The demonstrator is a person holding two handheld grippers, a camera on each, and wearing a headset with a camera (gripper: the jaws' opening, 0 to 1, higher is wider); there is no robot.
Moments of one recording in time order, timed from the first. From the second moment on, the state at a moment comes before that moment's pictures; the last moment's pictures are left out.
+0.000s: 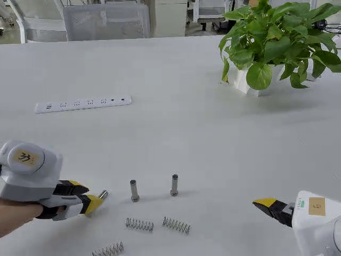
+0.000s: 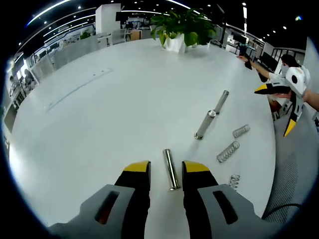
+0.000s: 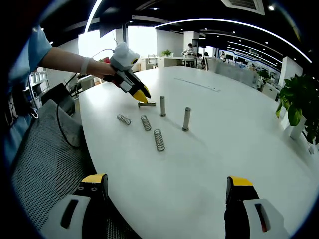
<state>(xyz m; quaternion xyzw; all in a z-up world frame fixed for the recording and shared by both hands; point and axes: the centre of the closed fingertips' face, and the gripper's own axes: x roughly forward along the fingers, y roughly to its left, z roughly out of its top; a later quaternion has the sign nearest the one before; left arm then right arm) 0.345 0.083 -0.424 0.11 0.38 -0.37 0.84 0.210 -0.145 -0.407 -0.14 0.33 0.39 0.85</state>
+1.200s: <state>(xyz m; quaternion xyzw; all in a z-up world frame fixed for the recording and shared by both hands) 0.356 0.072 -0.441 0.20 0.44 -0.34 0.81 0.202 -0.152 -0.408 -0.13 0.33 0.38 0.85</state>
